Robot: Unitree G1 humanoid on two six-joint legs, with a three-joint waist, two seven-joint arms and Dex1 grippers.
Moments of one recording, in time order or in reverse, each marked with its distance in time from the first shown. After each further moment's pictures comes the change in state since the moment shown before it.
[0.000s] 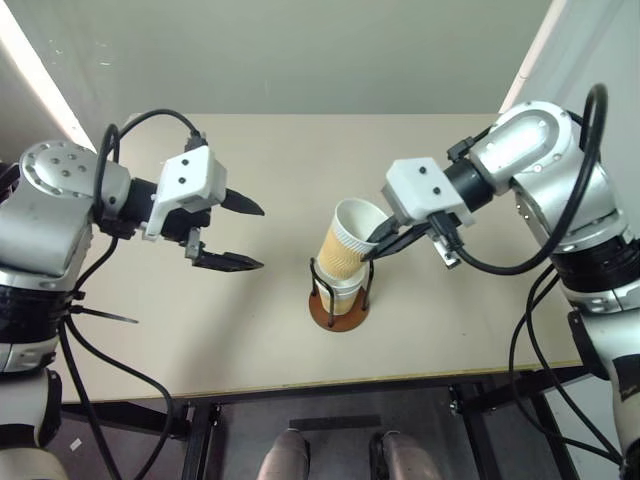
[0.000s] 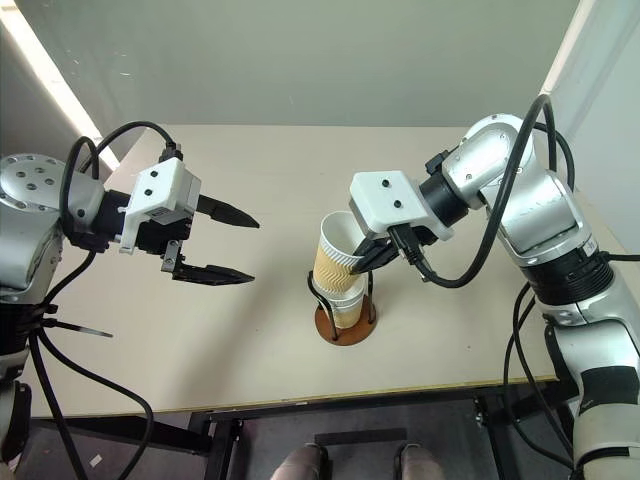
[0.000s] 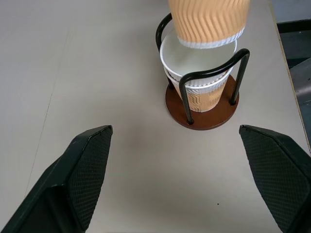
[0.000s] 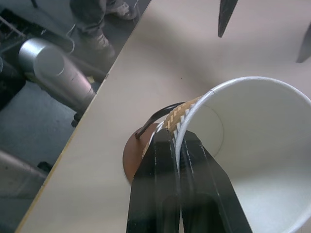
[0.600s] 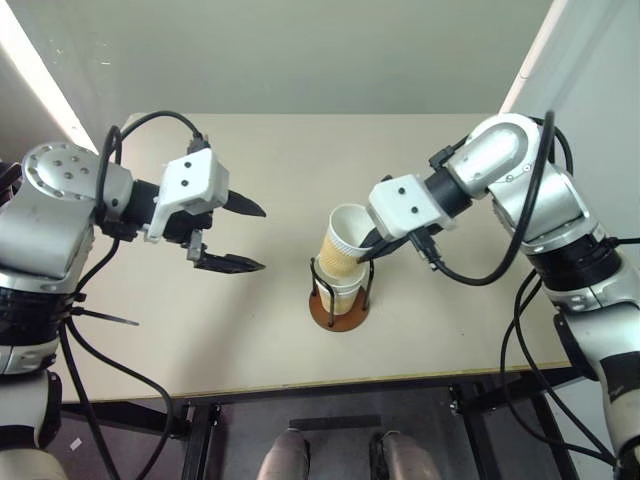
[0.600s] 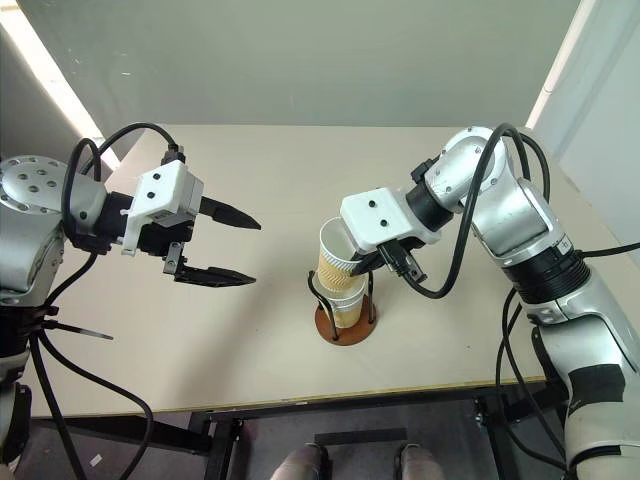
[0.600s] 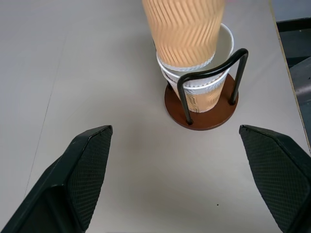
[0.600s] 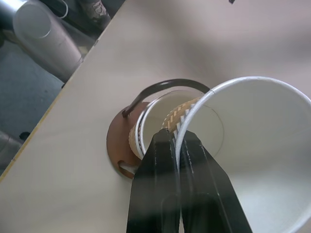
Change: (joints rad) left arm 0.008 0.000 0.000 -0.018 0.000 0.004 0.008; right arm 0.000 0.039 0.063 0.087 -0.119 -0.158 0.000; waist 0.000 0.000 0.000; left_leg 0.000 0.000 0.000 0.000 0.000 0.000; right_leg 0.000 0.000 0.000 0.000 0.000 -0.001
